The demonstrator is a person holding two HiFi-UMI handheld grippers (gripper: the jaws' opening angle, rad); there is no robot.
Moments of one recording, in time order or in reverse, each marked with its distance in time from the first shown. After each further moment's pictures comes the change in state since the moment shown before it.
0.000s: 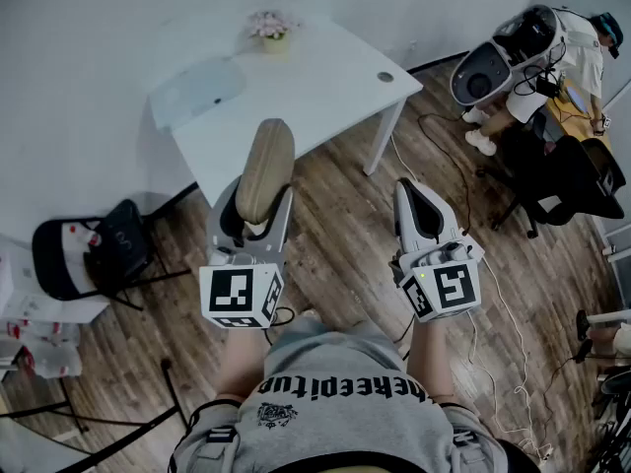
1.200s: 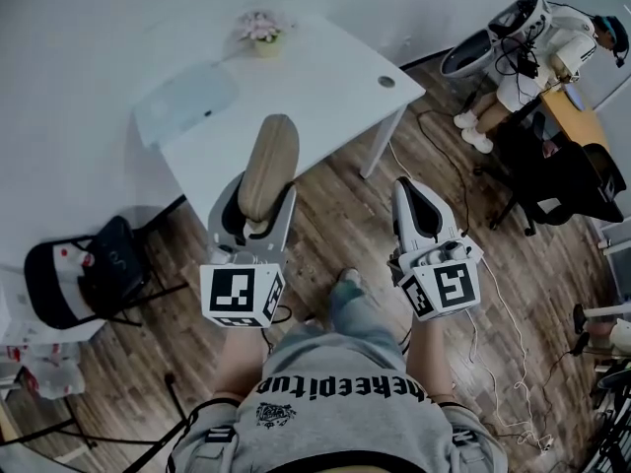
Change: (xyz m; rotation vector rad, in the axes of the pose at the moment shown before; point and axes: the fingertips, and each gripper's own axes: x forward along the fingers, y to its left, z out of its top) left arm 0.078 0.044 -0.014 -0.020 0.000 -0.071; right arm 0.080 -0.016 -0.021 0.023 0.011 -0.035
